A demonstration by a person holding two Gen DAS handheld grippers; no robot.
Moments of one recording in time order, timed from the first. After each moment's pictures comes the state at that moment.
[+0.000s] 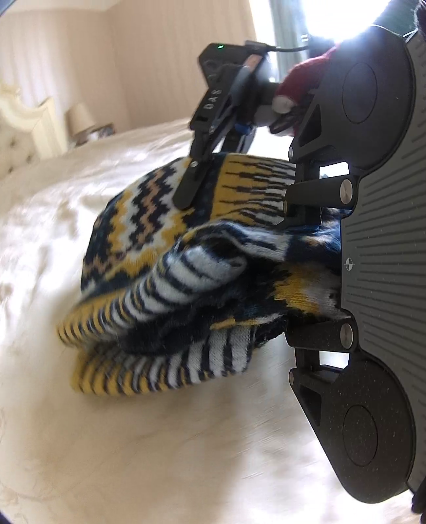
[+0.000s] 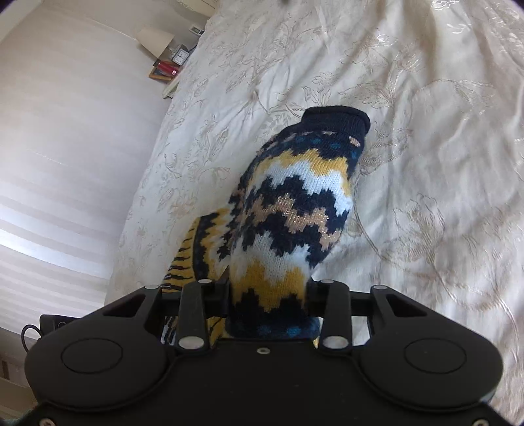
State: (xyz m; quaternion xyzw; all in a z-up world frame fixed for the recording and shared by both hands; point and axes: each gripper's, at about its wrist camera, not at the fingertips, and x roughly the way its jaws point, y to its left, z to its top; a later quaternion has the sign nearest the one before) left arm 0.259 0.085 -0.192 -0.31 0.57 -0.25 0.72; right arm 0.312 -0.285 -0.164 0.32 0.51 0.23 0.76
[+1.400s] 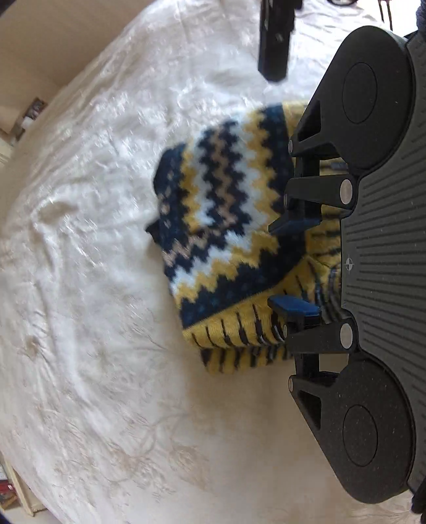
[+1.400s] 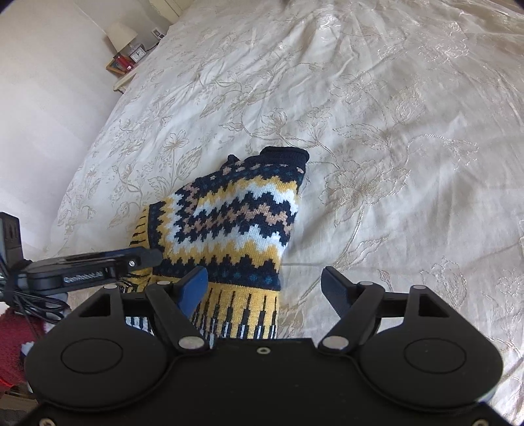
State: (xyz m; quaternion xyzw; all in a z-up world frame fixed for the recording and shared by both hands) left arm 0.166 0.005 -0.167 -0.01 0.55 -0.15 0.82; right arm 0.113 -0.343 -0.128 0.21 0.51 0.11 0.83
